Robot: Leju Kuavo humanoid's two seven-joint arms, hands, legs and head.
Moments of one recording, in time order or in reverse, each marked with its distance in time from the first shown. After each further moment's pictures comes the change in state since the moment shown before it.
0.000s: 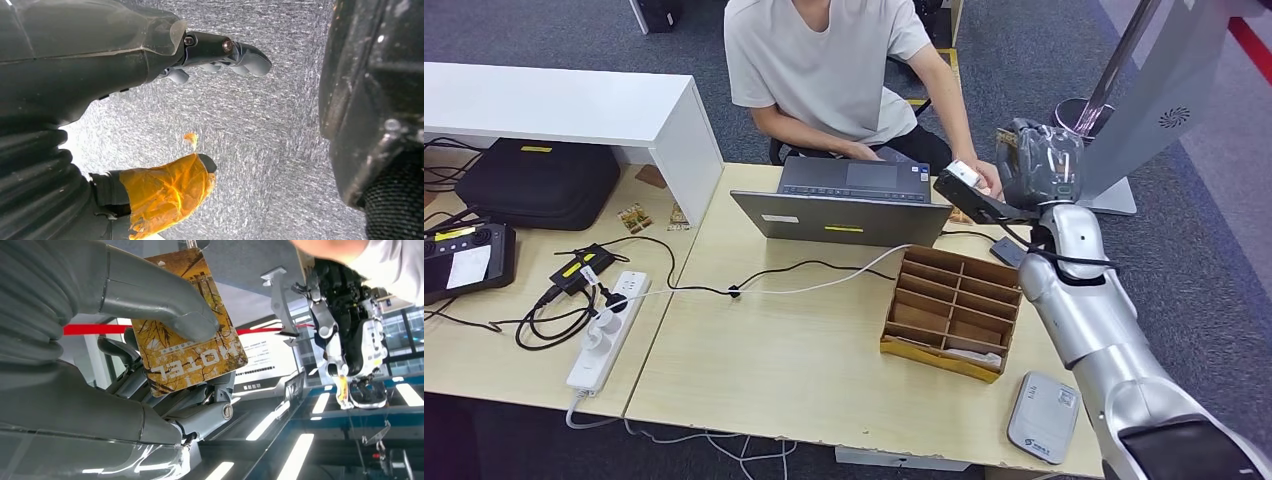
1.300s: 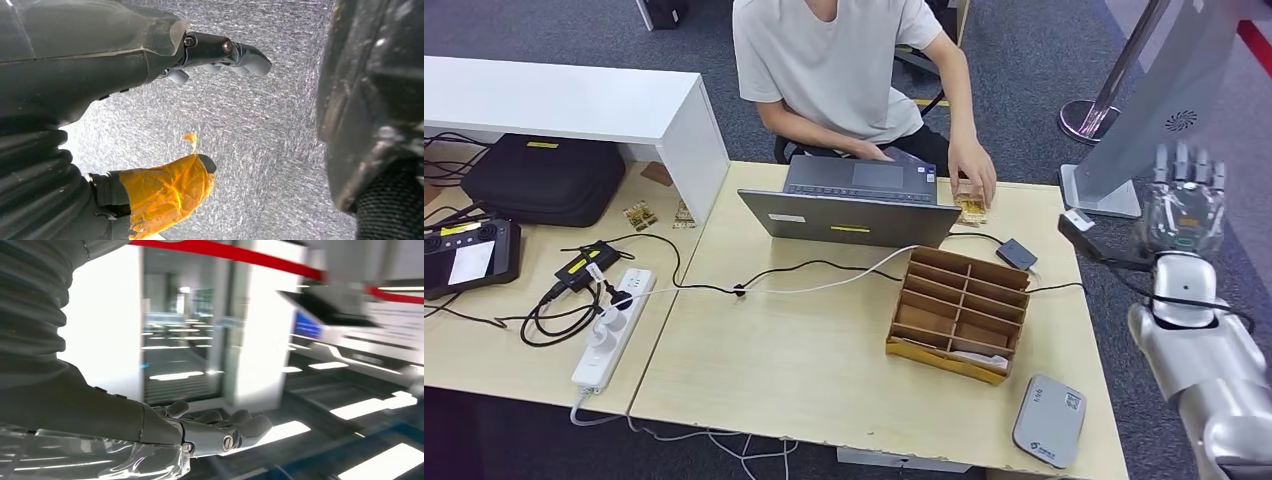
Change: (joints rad) left arm 0.012 -0.004 -0.016 0.000 0.041 0.024 0.023; right arm 0.087 -0.324 -0.109 0.184 0.338 -0.113 0.265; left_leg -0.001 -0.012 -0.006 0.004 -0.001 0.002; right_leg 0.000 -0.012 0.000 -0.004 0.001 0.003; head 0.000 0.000
